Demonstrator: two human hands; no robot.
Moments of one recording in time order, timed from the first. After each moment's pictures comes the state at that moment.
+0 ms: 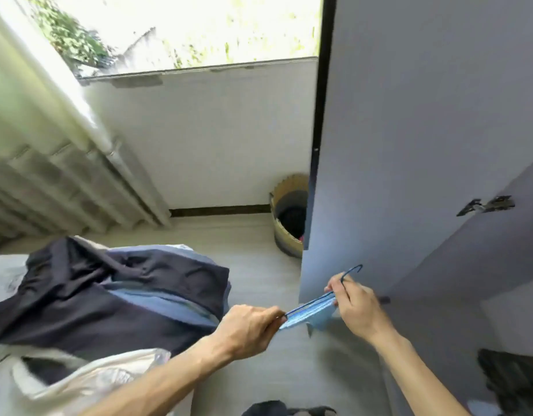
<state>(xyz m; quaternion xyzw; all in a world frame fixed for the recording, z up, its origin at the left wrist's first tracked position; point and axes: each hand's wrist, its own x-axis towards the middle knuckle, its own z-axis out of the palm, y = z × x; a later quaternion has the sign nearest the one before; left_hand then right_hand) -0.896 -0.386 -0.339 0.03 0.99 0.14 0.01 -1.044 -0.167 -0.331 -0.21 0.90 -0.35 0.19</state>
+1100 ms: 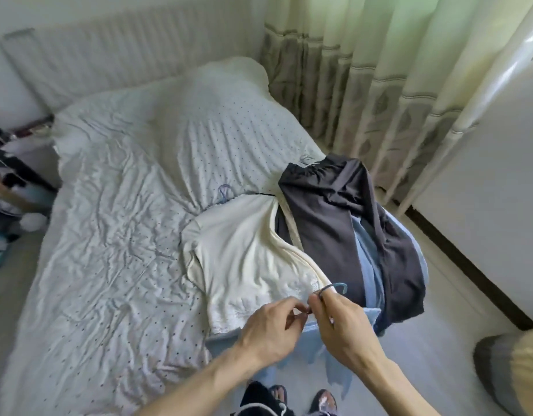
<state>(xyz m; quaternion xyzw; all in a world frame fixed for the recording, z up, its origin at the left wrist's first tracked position) -0.538 -0.455 -0.306 -0.61 0.70 0.33 -0.18 -0.711 -0.467 -0.307 -0.74 0.56 -0.28 0.27</state>
